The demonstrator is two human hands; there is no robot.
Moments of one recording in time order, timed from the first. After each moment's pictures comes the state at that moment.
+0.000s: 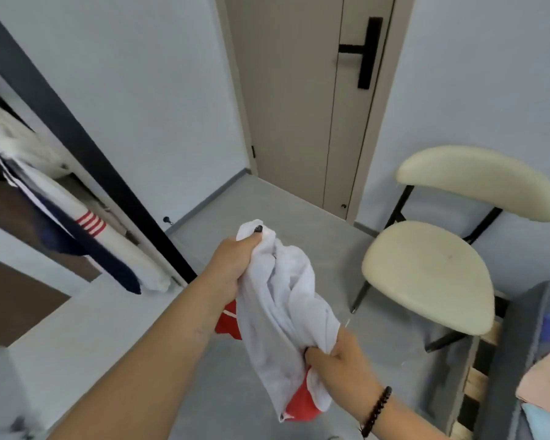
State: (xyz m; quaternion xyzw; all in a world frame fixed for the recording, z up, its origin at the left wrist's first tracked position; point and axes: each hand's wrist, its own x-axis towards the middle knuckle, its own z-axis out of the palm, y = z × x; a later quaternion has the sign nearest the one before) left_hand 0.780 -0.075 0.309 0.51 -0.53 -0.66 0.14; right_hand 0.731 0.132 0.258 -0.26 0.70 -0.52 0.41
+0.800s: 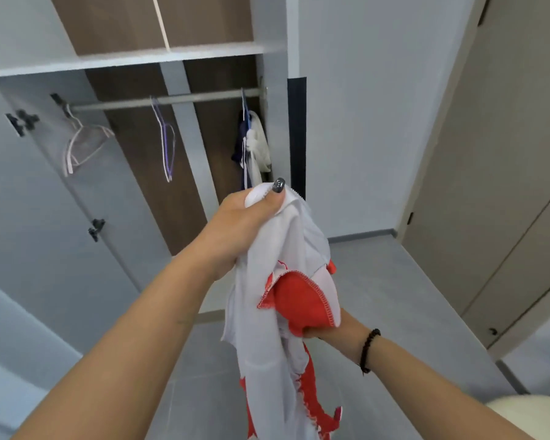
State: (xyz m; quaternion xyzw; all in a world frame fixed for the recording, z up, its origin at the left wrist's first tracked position) left_hand 0.918 -0.011 0.467 0.49 -0.58 -0.47 0.45; right_hand 0.738 0.007 0.306 -0.58 0.49 -0.27 0.59
